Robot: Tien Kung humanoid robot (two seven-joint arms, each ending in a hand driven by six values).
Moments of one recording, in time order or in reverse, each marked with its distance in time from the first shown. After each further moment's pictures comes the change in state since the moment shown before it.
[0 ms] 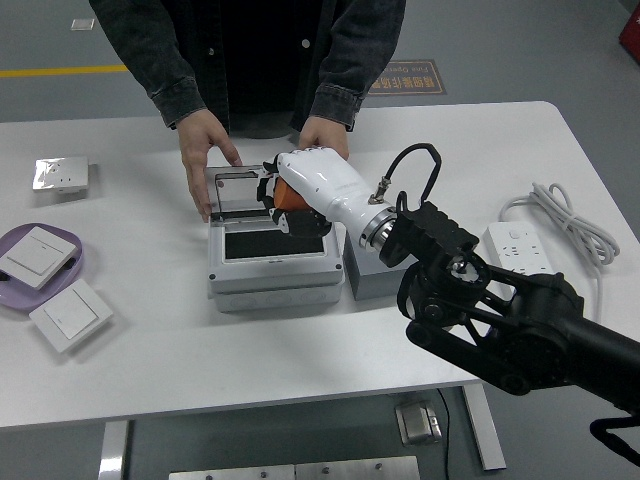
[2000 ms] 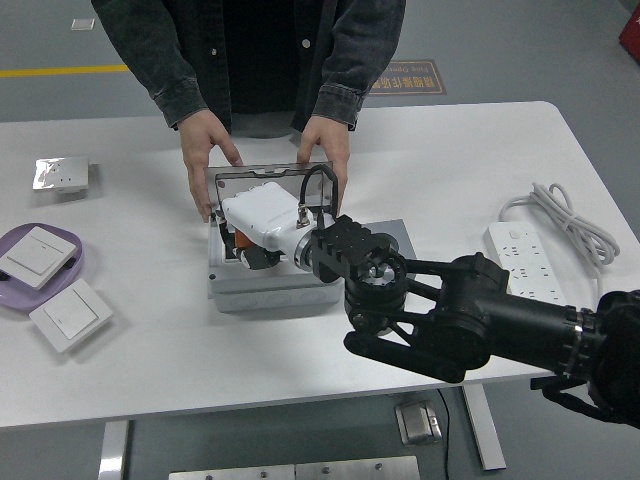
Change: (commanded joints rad) left arm 0.007 0.003 0.063 0.010 -0.055 0.003 0.000; right arm 0.197 0.172 -0.282 -0.256 0.034 0.028 -0.074
